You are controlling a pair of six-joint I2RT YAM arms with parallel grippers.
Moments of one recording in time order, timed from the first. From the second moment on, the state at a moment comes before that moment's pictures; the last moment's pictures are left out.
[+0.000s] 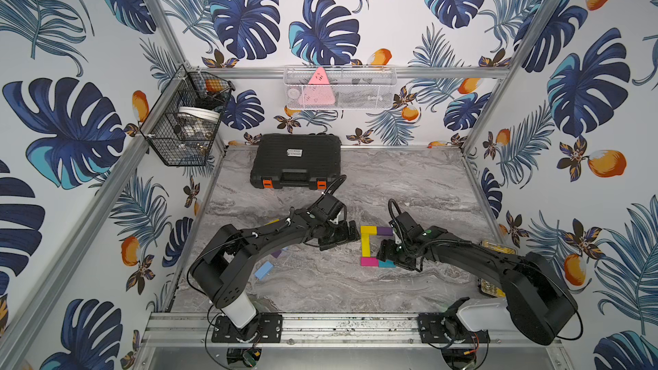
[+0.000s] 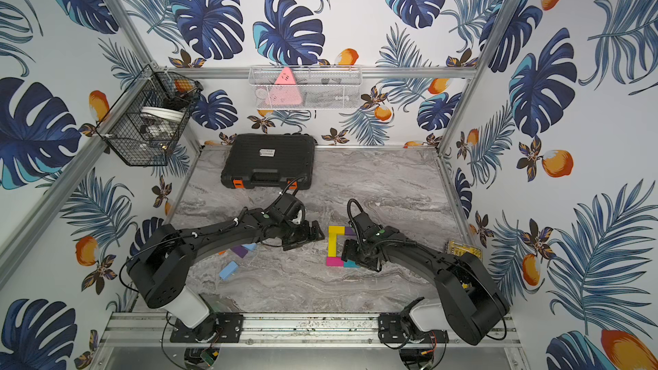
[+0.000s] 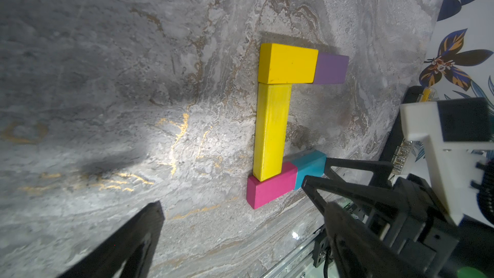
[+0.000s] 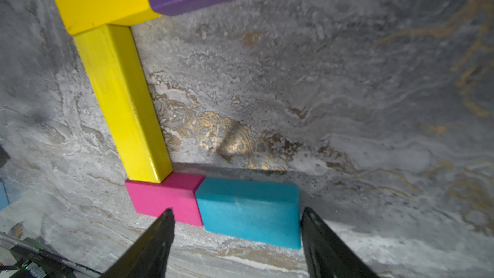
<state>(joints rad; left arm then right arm) -0.66 1.64 1.01 -0.41 0.32 -0.89 0.60 1.37 0.67 -0.57 -0.15 0.81</state>
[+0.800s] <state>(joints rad) -0.49 1.60 1.15 -0.53 0.34 -0.81 0.58 1.23 0.96 -0.72 0.03 0.68</state>
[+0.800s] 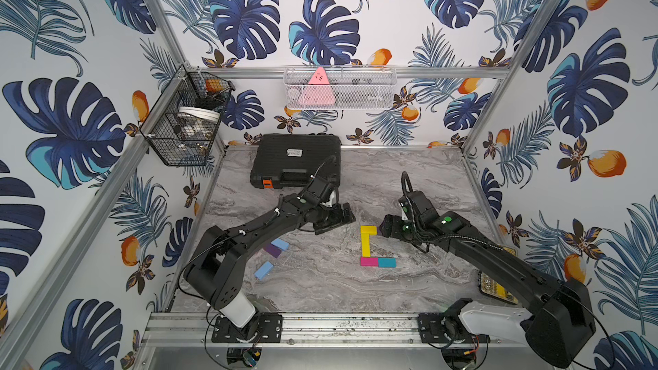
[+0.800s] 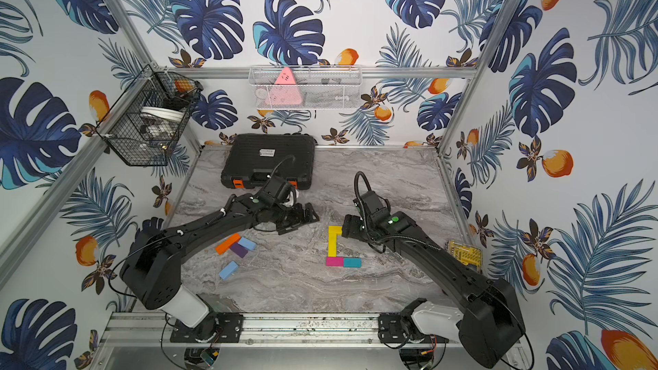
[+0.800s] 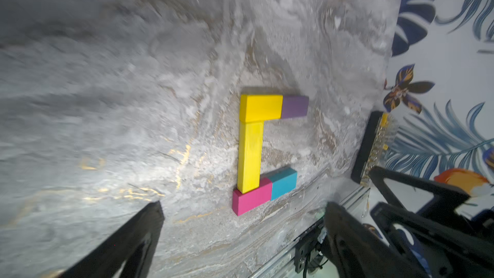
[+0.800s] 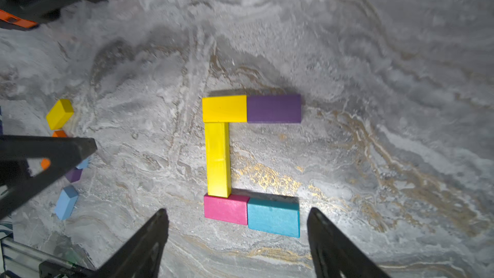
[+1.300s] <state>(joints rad) 0.07 1.54 1.05 -0.62 0.42 -0.69 0.87 1.79 1.44 -0.71 -0.01 0.57</state>
